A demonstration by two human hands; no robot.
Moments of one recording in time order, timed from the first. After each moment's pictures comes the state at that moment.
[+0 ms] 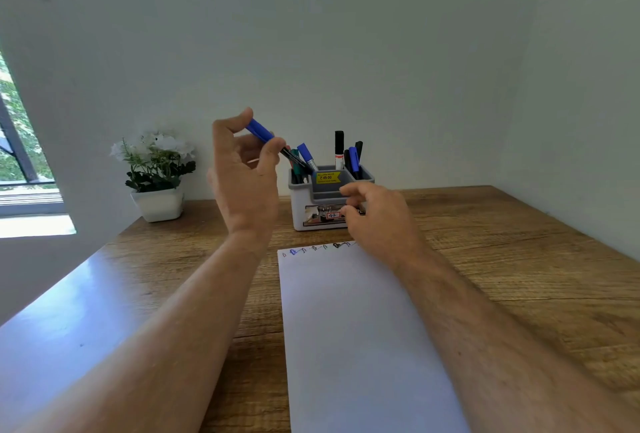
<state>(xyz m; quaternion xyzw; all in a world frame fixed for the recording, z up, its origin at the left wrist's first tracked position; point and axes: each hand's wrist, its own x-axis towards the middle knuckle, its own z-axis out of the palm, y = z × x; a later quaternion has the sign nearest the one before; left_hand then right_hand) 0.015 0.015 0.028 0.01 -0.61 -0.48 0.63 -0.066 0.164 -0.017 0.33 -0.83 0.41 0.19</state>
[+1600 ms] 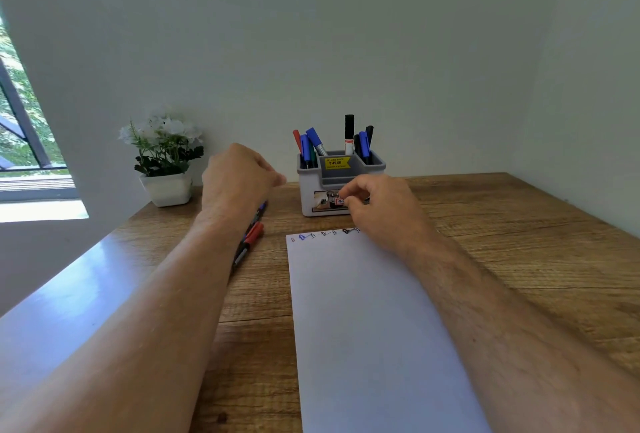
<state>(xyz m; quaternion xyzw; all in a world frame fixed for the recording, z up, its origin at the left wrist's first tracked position) 0.017 -0.029 0.028 0.30 -0.86 -0.24 0.34 -0.069 0.157 -0.021 0.35 -0.84 0.38 0.17</state>
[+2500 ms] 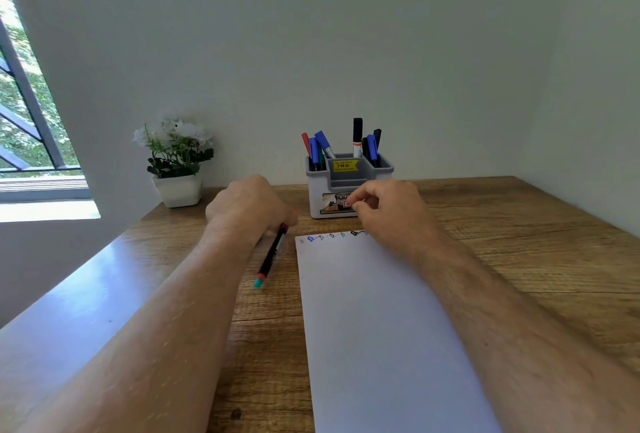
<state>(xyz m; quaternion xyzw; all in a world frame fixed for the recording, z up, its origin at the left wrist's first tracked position) 0.026 -0.018 0.021 0.40 -0.90 -0.15 0.12 -0.063 0.160 -0.019 0.36 -0.84 0.38 0.16</state>
